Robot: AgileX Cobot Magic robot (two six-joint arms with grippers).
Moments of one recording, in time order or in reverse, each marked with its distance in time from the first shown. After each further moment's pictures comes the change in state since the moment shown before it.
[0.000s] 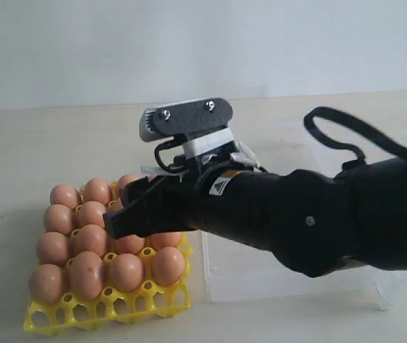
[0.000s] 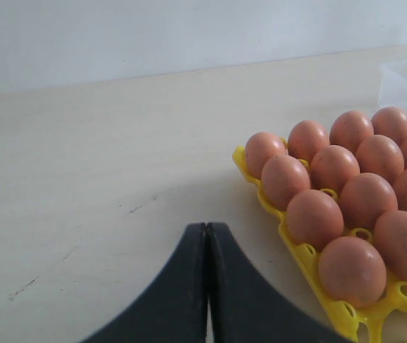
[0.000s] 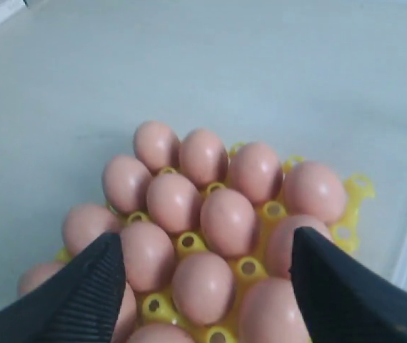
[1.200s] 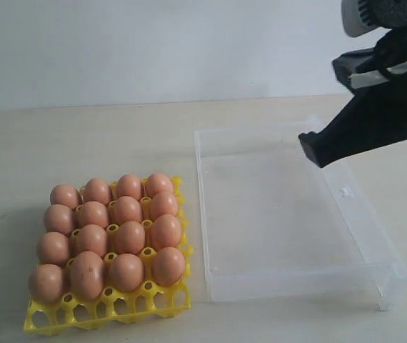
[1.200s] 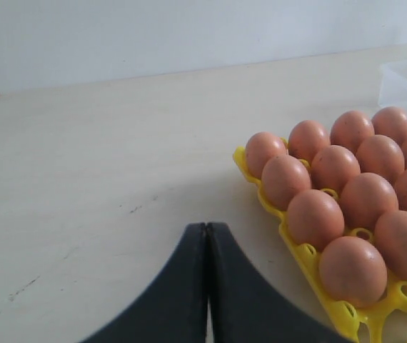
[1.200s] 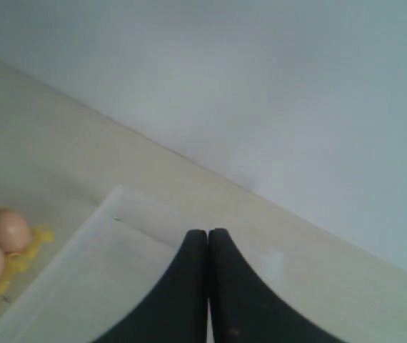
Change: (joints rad) left arm 0.000 0.000 0.000 0.000 0.000 0.000; right arm -0.031 -0.621 0.126 1.027 -0.345 -1.586
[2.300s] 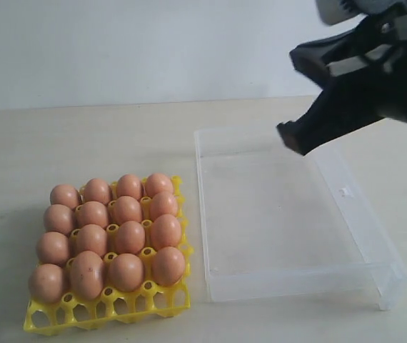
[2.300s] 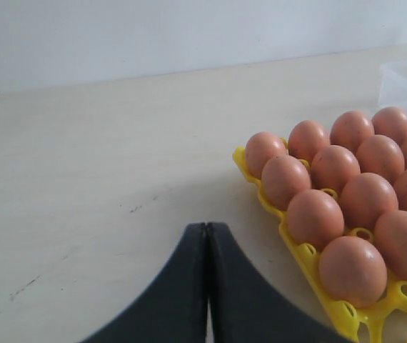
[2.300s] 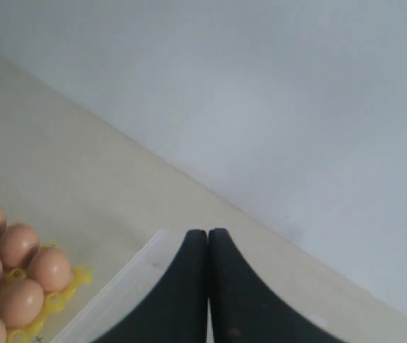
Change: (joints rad) left arm 0.000 0.000 0.000 0.000 0.000 0.000; right arm -0.163 0.018 -0.025 -0.124 0.328 0.053
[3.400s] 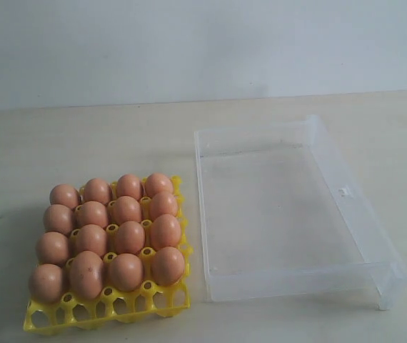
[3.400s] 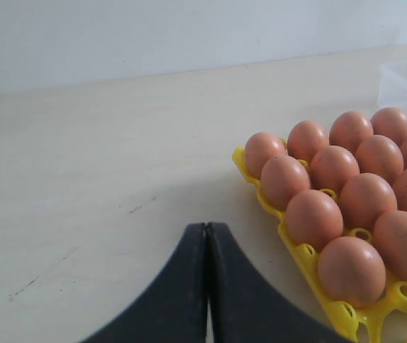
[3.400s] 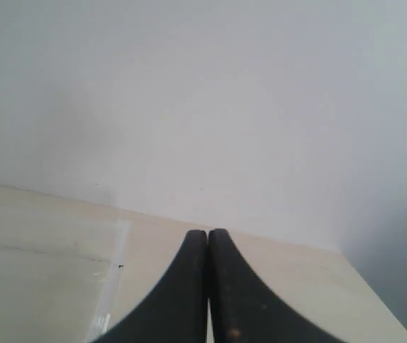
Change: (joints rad) left arm 0.000 0.000 0.000 0.000 0.000 0.000; right arm -0.674 -1.018 0.703 -0.004 0.236 0.005
